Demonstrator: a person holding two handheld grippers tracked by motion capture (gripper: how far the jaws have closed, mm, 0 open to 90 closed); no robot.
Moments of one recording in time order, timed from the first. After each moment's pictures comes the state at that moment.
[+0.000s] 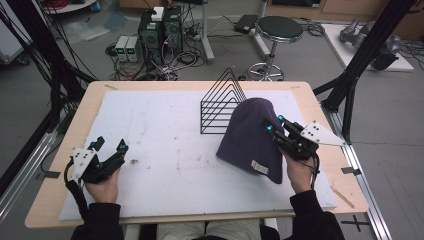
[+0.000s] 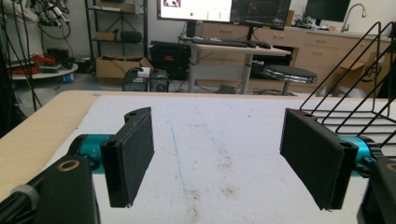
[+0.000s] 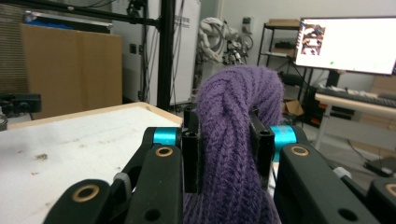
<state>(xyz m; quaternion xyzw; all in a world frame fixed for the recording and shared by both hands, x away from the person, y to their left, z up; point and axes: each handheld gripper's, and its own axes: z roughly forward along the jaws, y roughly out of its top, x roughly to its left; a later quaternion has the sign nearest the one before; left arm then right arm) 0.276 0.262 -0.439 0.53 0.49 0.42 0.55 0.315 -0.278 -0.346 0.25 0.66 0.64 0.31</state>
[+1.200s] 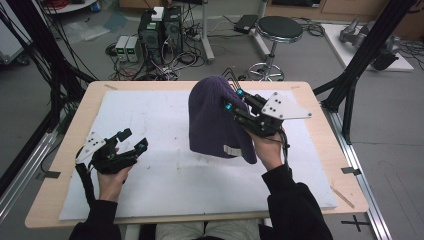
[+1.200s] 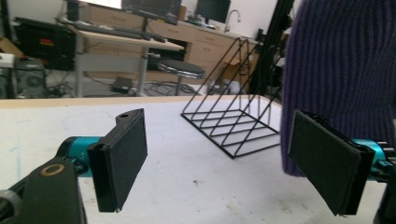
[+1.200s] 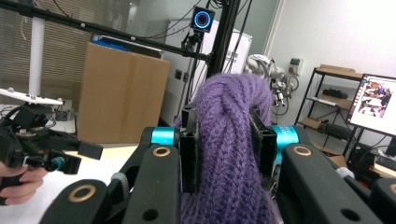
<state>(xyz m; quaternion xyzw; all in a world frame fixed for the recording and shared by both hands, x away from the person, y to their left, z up) 0.296 0.237 -0.409 0.60 0.39 0.23 0.66 0.336 -0.180 -0.279 0.13 0.66 0.68 0.29</state>
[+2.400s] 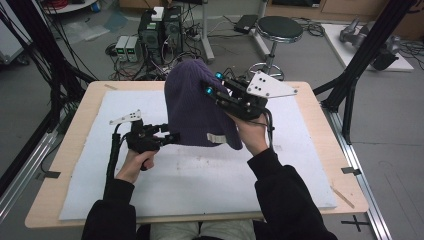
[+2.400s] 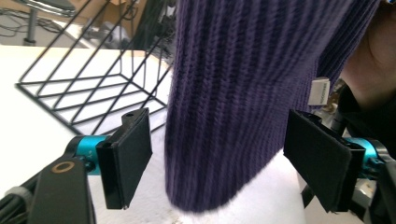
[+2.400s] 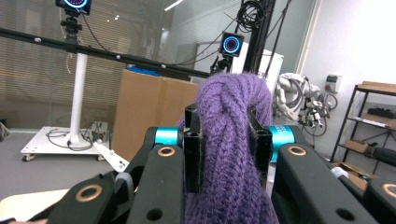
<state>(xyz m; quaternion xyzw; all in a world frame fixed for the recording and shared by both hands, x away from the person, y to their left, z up) 0.366 0.175 -0.397 0.66 0.30 -0.03 0.69 0.353 -0.141 -0.242 0.09 0.65 0.72 0.24</state>
